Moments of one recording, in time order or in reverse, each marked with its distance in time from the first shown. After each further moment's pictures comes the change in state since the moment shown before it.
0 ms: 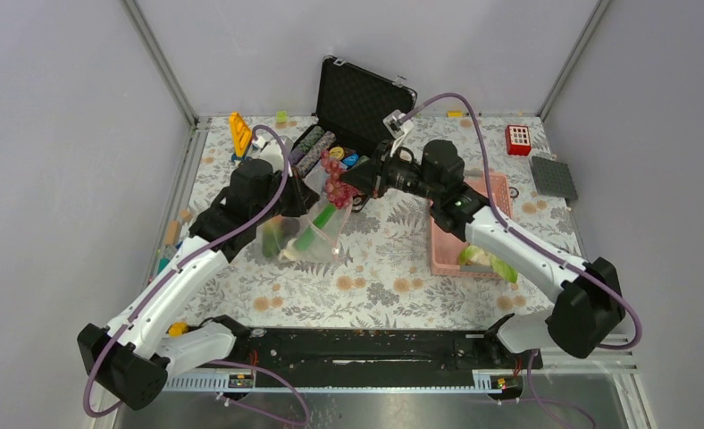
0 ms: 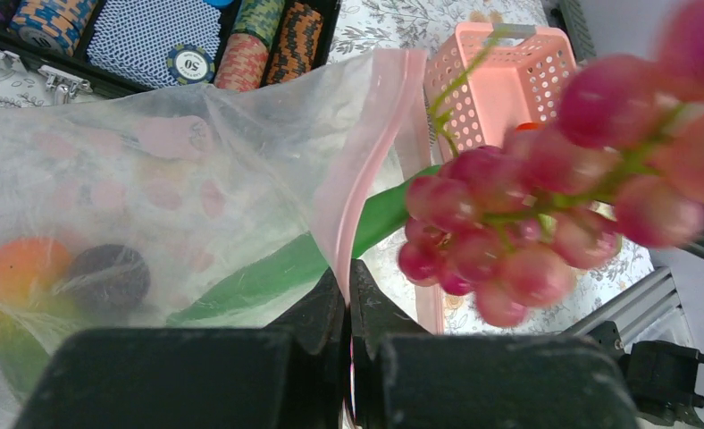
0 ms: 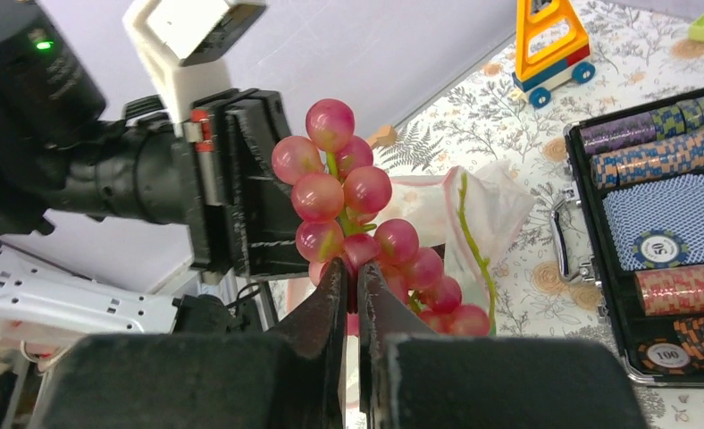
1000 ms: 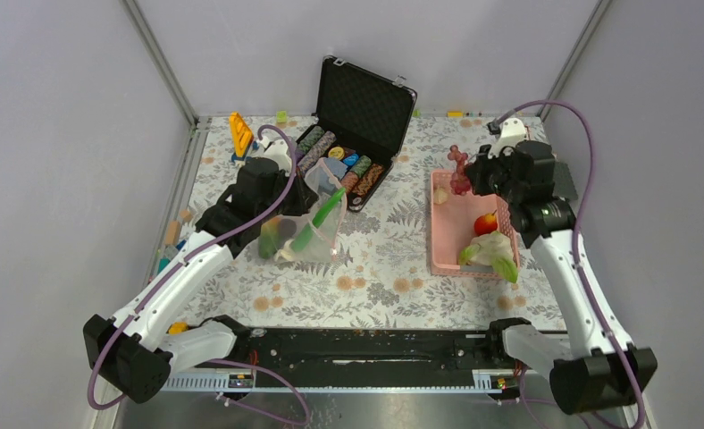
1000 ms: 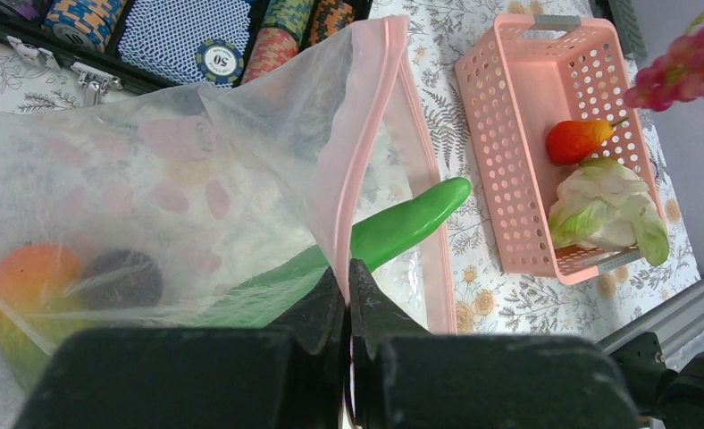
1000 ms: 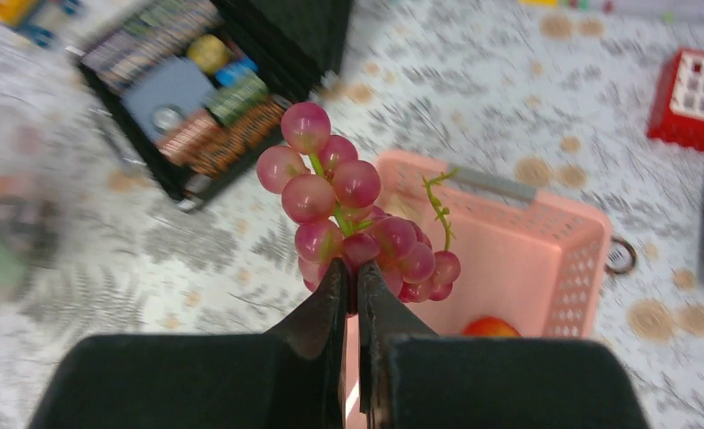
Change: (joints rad) left arm 0.000 0.037 -0.002 0.001 -0.040 0.036; right arm -0.519 -0.267 -0.040 -0.670 0.359 -0.462
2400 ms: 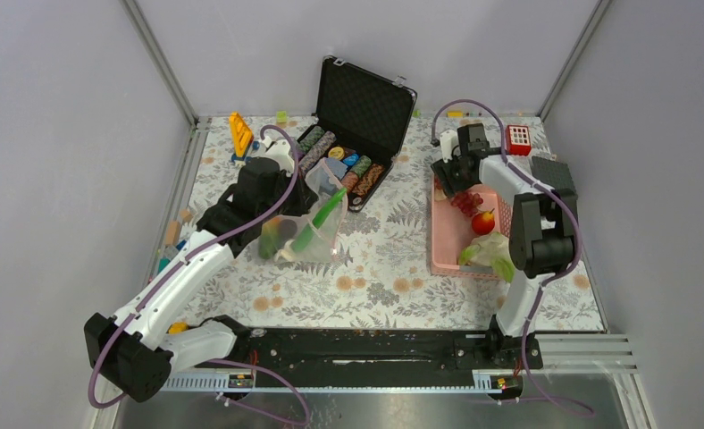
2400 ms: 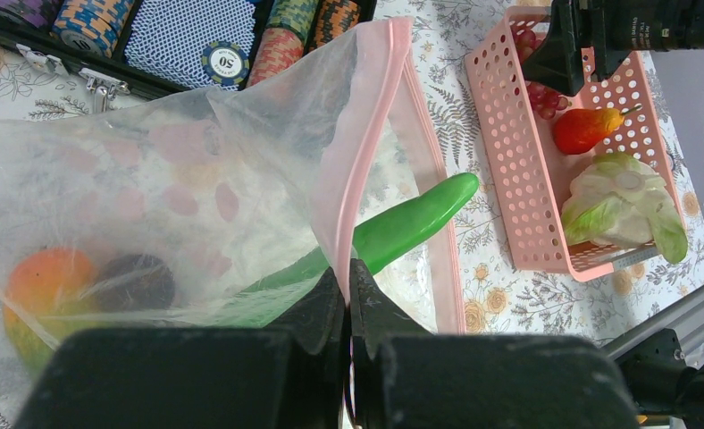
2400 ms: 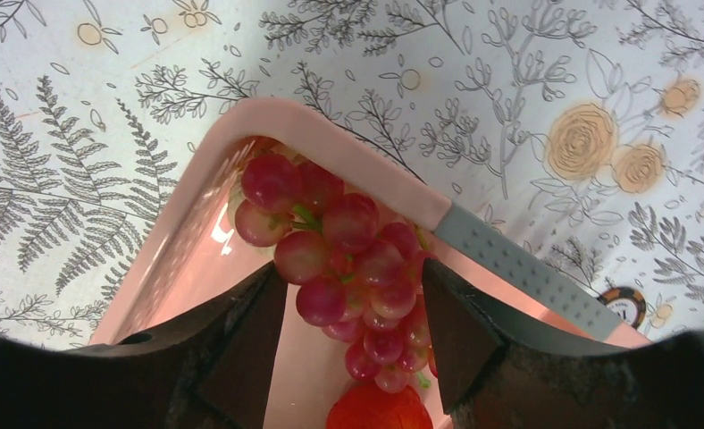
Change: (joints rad) left arm 0.000 0.008 0.000 0.000 -0.002 0.031; right arm 0.001 0.777 0.283 -0.069 0.090 -0.406
